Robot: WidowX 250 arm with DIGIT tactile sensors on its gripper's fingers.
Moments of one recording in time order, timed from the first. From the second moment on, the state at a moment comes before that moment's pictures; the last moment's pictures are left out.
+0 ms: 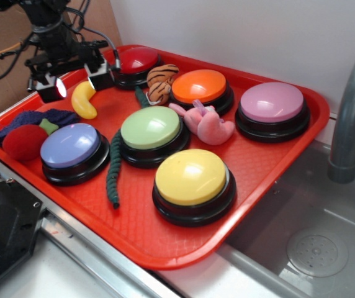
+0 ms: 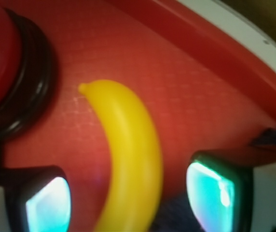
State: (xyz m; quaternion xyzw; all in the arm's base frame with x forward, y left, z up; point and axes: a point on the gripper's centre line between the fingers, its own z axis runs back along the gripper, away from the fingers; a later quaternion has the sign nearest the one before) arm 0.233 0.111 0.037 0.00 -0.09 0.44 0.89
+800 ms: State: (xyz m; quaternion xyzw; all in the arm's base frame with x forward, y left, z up) arm 0.234 0.113 0.029 0.02 -0.06 0.41 0.91
